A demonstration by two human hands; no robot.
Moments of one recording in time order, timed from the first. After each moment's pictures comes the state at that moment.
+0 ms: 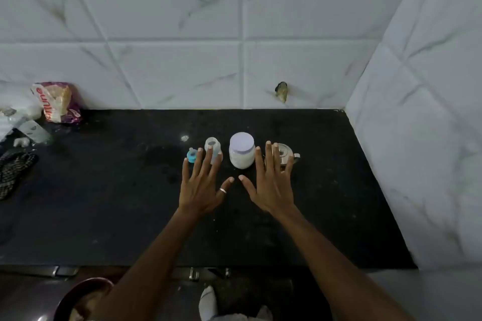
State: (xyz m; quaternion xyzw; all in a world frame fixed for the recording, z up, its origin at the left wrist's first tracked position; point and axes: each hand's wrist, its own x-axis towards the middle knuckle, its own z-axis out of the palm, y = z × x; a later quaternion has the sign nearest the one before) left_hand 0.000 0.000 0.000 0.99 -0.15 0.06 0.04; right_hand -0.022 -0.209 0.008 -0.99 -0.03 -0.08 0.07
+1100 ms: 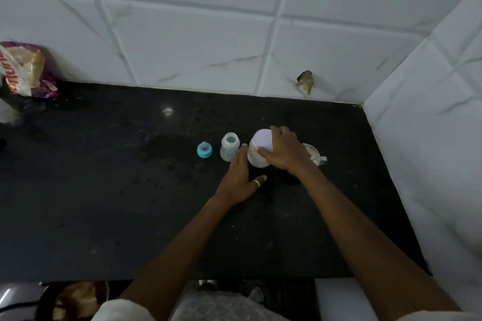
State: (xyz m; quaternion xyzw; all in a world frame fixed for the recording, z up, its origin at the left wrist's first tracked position) left_hand 0.062 -0.017 -0.024 0.87 -0.14 -0.15 0.45; right_hand 0.105 -0.181 0.041 -0.98 0.05 0.13 0.14
